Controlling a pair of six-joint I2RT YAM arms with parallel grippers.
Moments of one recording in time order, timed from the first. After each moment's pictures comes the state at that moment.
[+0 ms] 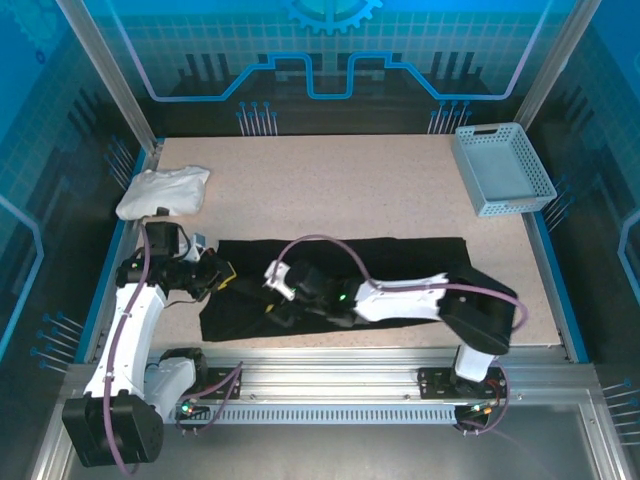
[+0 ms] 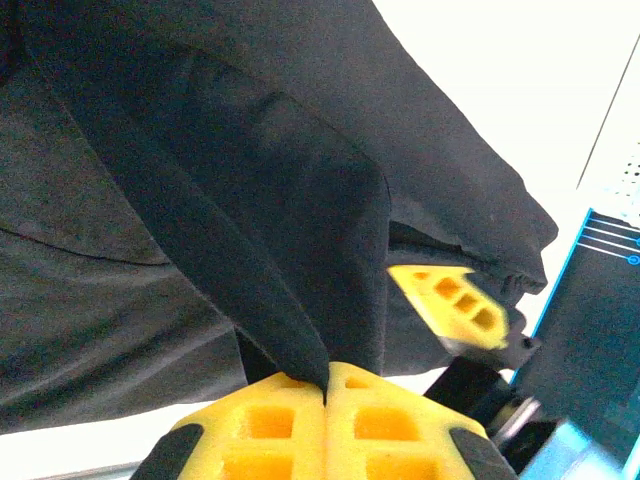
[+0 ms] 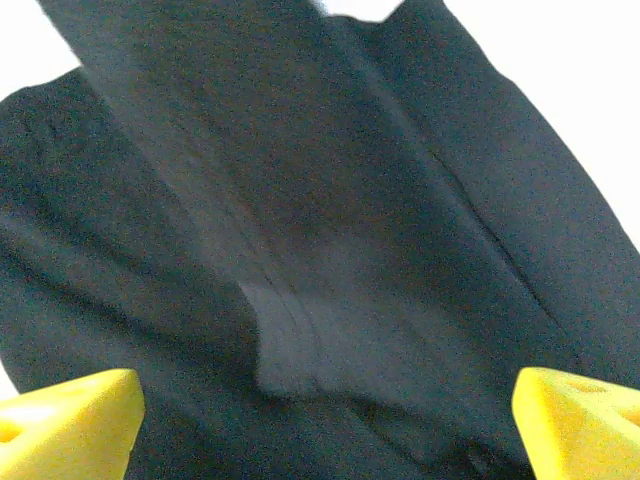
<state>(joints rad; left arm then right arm) 0.14 0.93 0.78 -0.97 0.62 -0.63 1.20 1.80 1.01 0.10 0.24 -0.02</state>
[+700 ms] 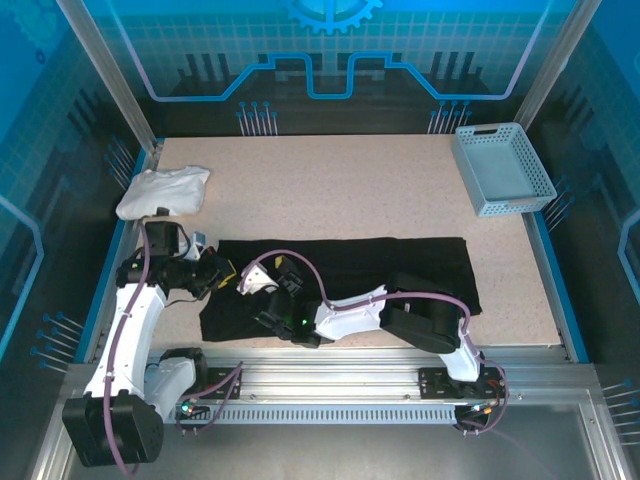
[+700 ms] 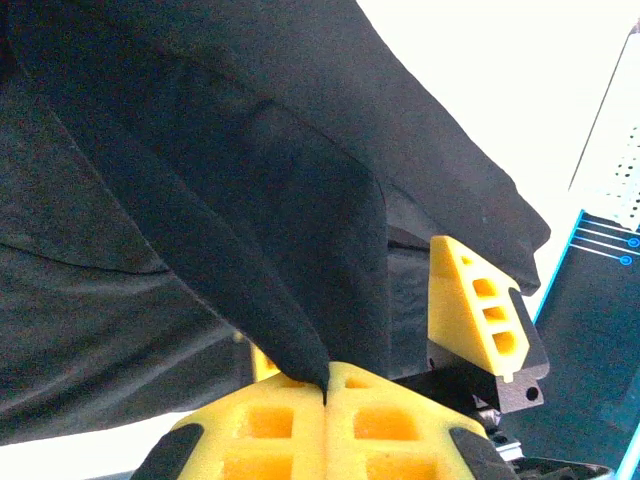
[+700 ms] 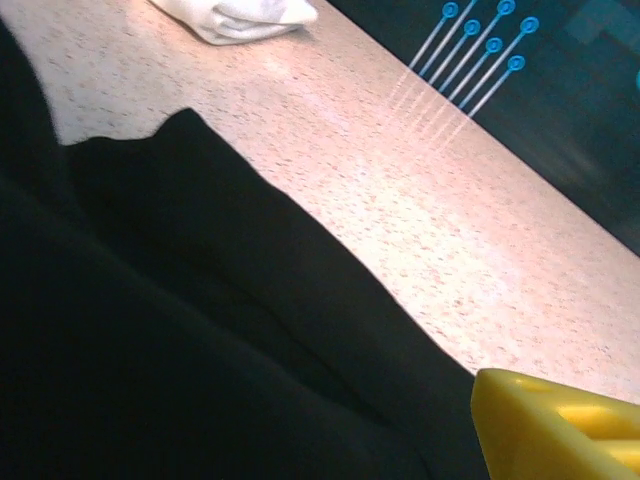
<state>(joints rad) 0.14 0.93 0.77 -0.95 0.62 -0.64 1.31 2.02 1.16 0.31 0.89 -0.07</state>
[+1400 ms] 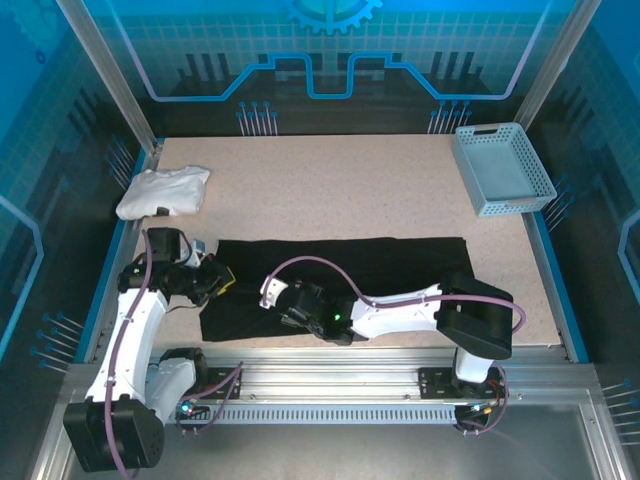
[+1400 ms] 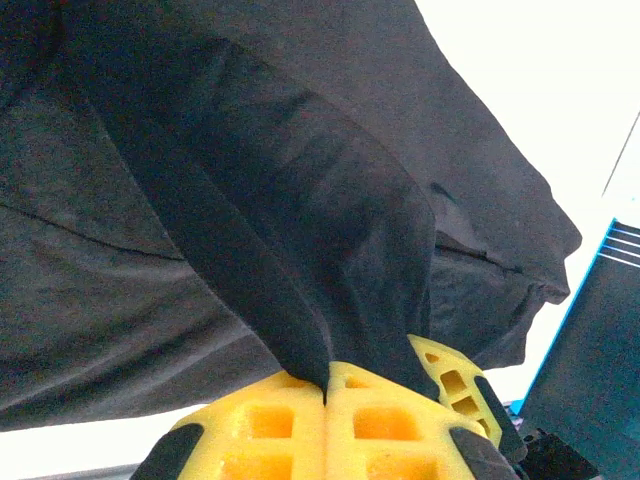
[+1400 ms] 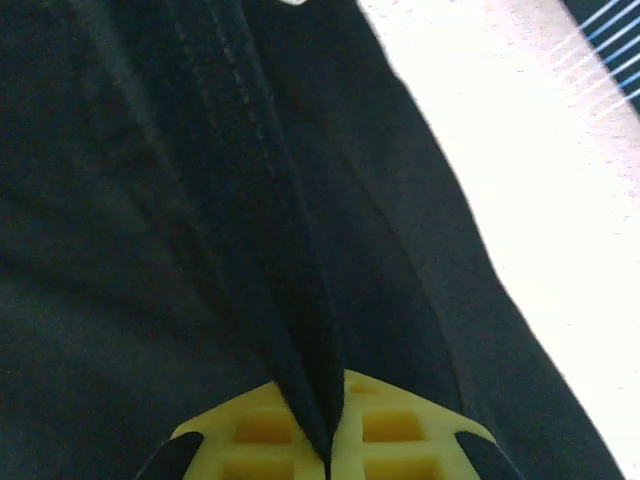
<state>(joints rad) 0.13 0.90 0.73 -0.98 0.58 -0.64 1.27 1.72 0.96 0.03 0.49 -0.18</state>
